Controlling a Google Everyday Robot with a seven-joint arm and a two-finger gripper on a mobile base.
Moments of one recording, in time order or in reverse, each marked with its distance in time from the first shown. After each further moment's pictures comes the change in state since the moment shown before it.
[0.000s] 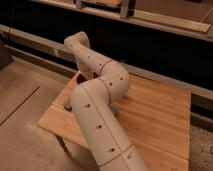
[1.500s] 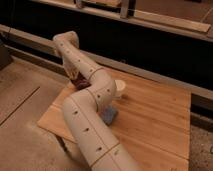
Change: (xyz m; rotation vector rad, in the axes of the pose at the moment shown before) arm -0.015 0.093 -0.042 -0.188 -0.091 -0.134
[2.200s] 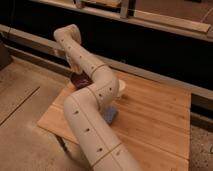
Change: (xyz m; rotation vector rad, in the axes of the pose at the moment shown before) arm -0.003 -0.066 -0.027 0.115 -0.030 0.165
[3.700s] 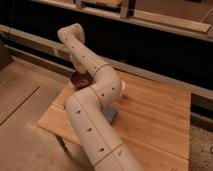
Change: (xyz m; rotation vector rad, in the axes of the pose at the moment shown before) arm 0.000 0.001 0.001 0.000 0.000 0.003
